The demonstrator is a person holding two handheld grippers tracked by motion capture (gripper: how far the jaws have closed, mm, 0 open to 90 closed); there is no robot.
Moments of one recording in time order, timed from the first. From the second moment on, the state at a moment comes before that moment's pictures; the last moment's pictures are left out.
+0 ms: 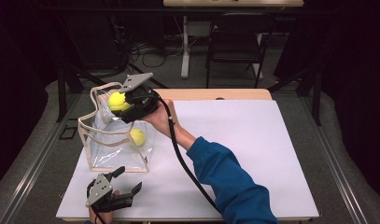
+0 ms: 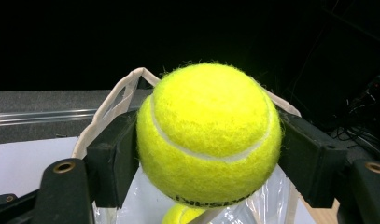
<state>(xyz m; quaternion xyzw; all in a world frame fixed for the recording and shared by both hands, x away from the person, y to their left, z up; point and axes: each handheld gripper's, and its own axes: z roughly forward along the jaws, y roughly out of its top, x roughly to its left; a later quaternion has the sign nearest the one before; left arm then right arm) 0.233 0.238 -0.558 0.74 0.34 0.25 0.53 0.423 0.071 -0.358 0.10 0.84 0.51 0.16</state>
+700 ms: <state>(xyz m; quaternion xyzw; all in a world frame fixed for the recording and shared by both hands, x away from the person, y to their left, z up) 0.233 0.238 -0.558 0.74 0.34 0.25 0.53 0.425 0.080 -0.370 0.10 0.85 0.49 0.15</state>
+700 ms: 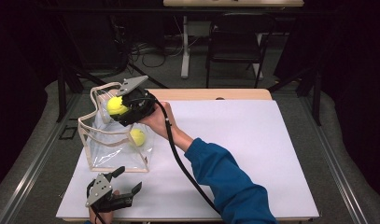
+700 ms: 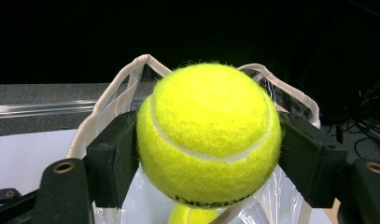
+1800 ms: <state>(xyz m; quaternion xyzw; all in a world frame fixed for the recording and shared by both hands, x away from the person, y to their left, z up) 0.233 0.239 -0.557 0.74 0.34 0.25 0.53 0.429 0.091 -0.381 0.10 0.86 0.47 0.14</state>
